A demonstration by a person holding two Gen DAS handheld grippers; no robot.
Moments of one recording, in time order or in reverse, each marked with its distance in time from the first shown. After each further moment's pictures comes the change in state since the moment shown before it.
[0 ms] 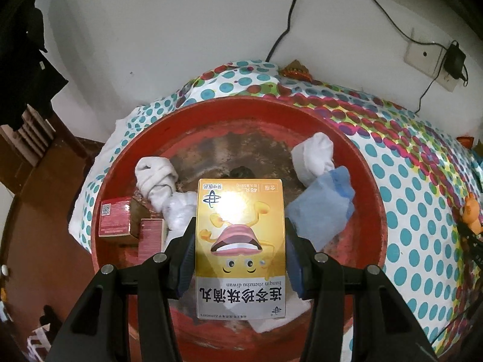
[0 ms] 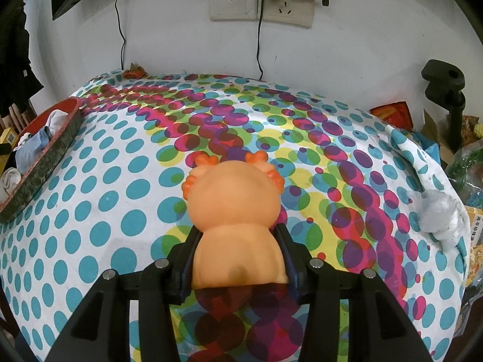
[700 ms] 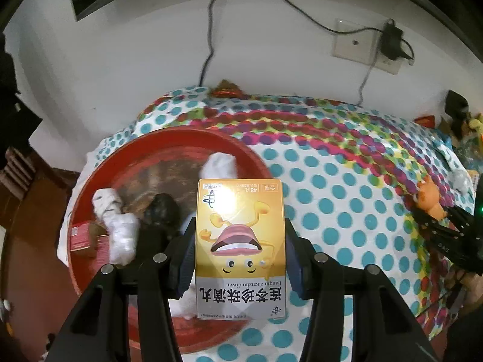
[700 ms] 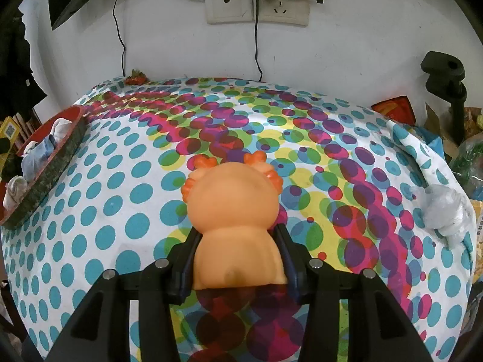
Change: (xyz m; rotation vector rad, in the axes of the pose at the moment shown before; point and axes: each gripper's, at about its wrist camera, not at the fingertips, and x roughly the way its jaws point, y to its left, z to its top) left arm -0.044 -0.091 0.005 0.128 -0.050 -0.082; right arm -0.001 -0.007 -0.001 0.032 -0.010 0.042
